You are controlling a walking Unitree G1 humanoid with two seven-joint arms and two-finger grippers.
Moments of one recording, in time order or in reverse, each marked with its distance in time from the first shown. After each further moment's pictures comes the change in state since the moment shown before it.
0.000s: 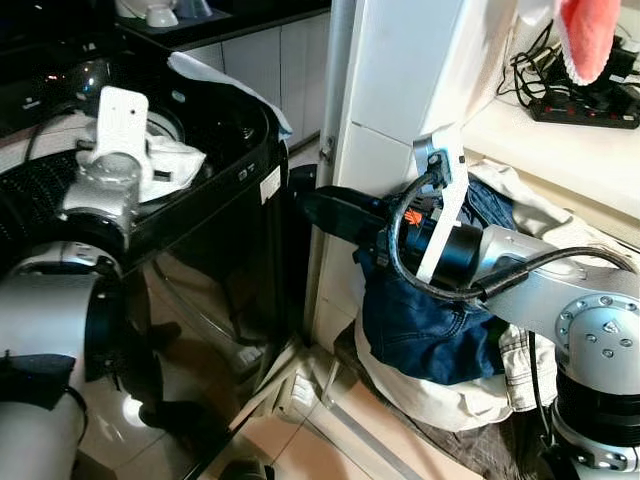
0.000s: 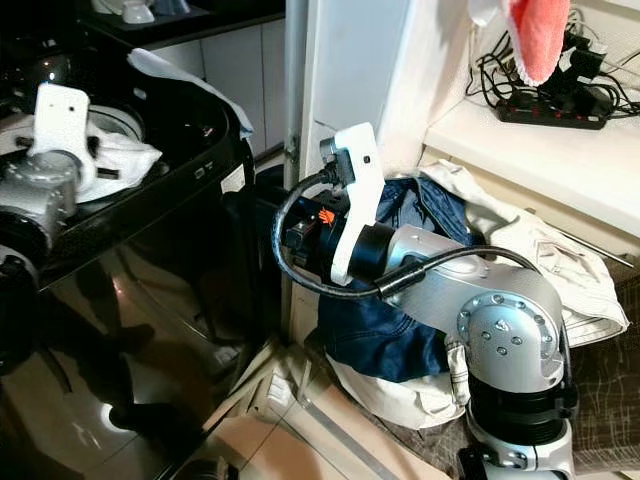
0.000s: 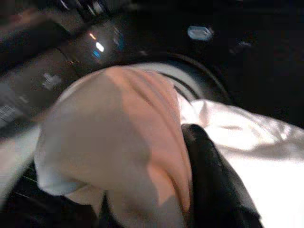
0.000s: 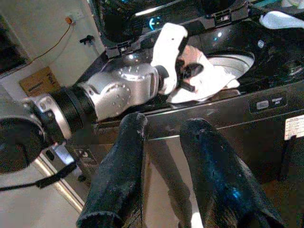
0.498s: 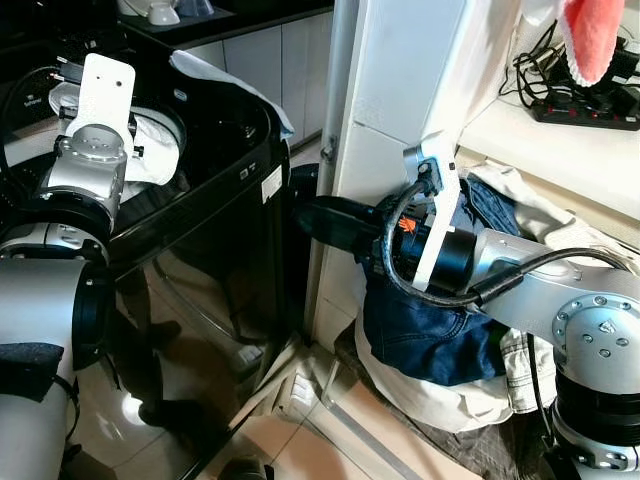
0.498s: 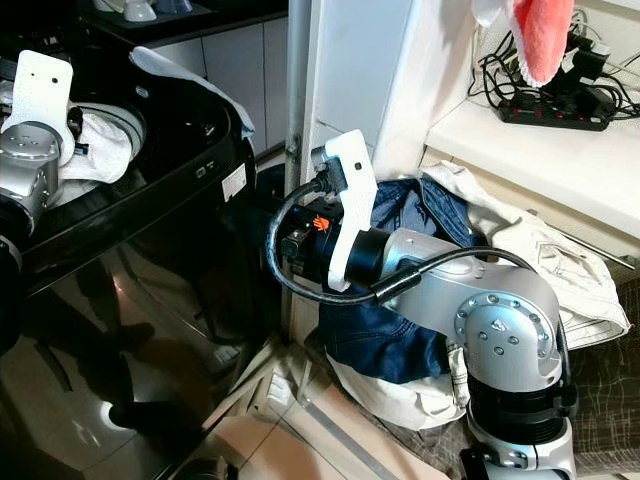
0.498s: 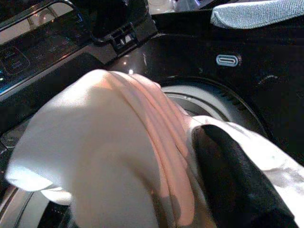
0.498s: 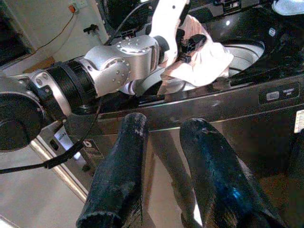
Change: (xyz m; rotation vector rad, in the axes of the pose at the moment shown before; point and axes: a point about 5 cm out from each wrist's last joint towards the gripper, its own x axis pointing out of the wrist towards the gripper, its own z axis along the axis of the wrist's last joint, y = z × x) left arm -0.001 0.014 0.020 0.052 -0.055 0.069; right arm 0.002 0.001 -0.004 0.002 0.032 0.019
